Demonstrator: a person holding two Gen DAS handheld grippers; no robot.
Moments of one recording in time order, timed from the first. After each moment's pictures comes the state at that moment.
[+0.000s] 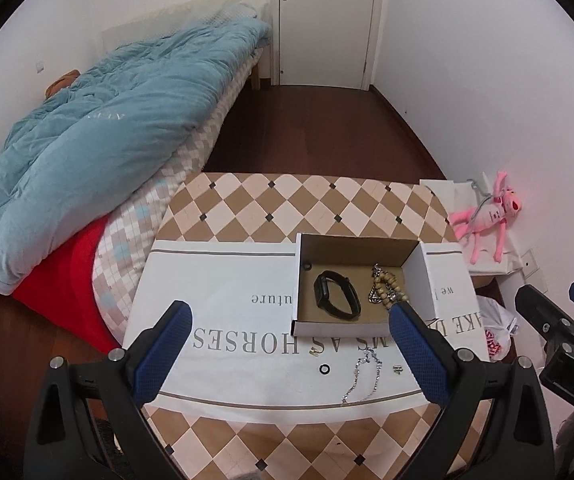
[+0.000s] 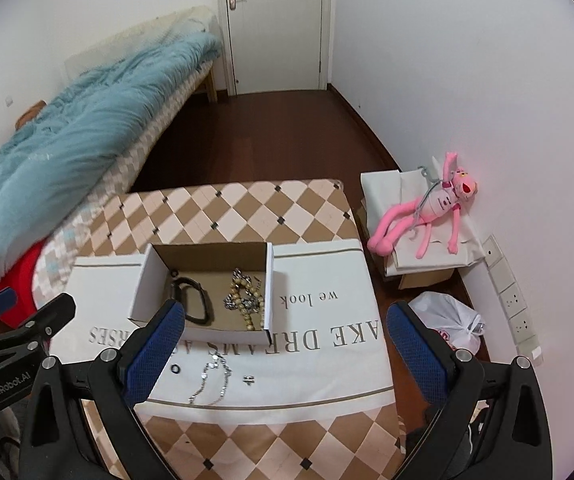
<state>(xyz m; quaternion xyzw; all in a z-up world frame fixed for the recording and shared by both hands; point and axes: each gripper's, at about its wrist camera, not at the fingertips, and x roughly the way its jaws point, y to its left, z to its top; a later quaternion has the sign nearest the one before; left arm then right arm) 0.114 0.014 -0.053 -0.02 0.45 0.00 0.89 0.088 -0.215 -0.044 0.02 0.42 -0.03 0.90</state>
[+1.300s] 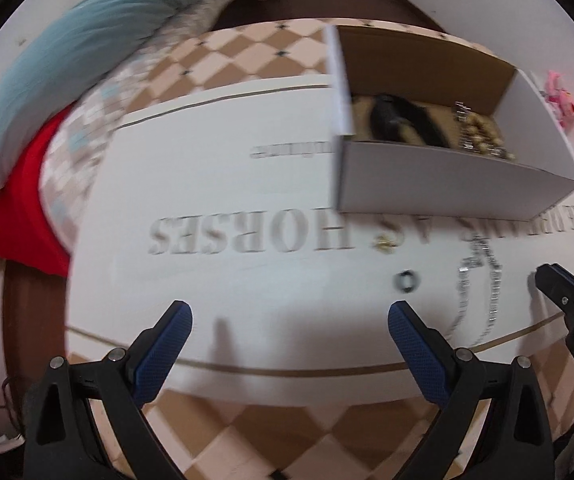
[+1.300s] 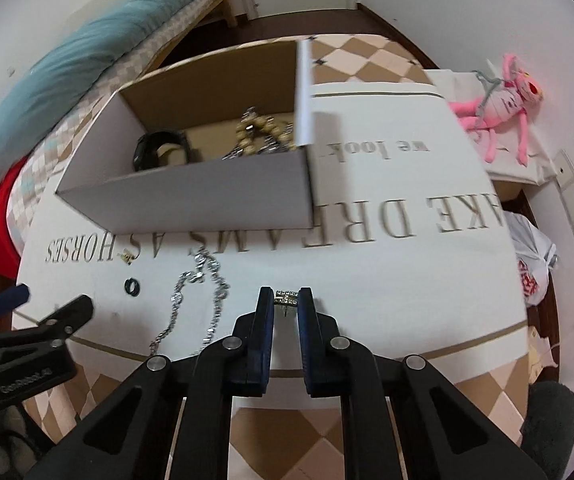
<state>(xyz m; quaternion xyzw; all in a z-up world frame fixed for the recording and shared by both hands) 0.126 0.010 -0.235 0.04 0.58 0.02 0.81 0.102 -0.203 -0.243 0.07 0.54 0.02 0.84</state>
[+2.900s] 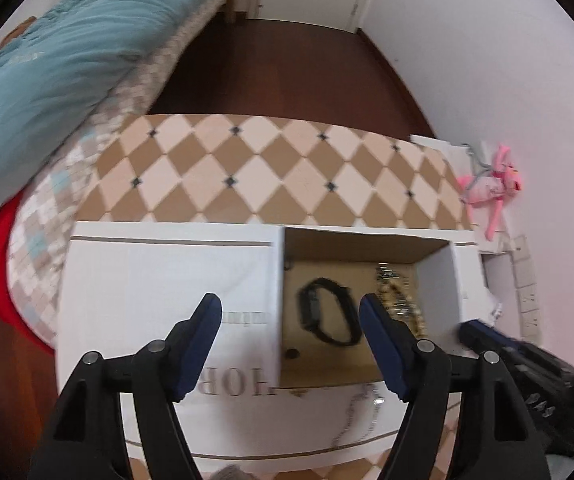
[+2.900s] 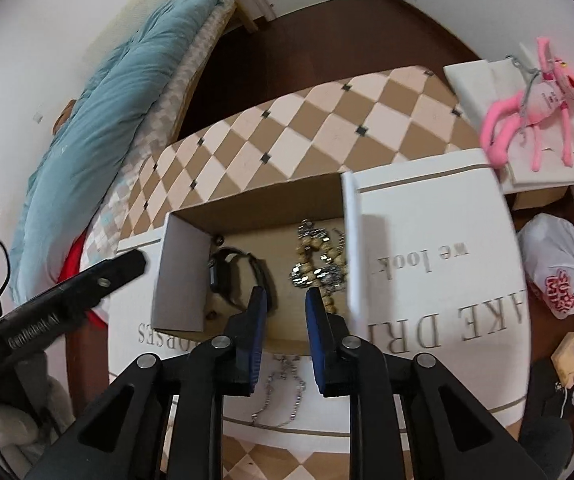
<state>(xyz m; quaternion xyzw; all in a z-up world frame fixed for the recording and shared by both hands) 0.227 0.022 -0.141 -0.06 0.55 -0.06 0.83 0.191 -0.222 -0.170 0.17 0.55 0.10 0.81</state>
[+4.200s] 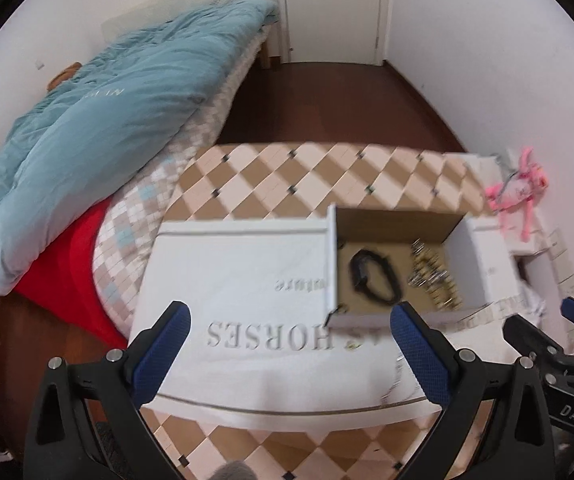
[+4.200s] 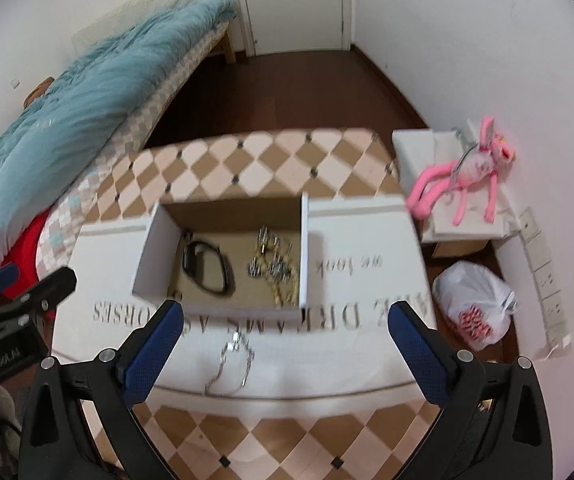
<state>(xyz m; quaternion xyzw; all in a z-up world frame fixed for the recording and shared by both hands) 0.135 0.025 -0.116 0.02 0.49 0.03 0.87 0.121 -0.198 -0.118 0.04 0.50 0.01 0.86</state>
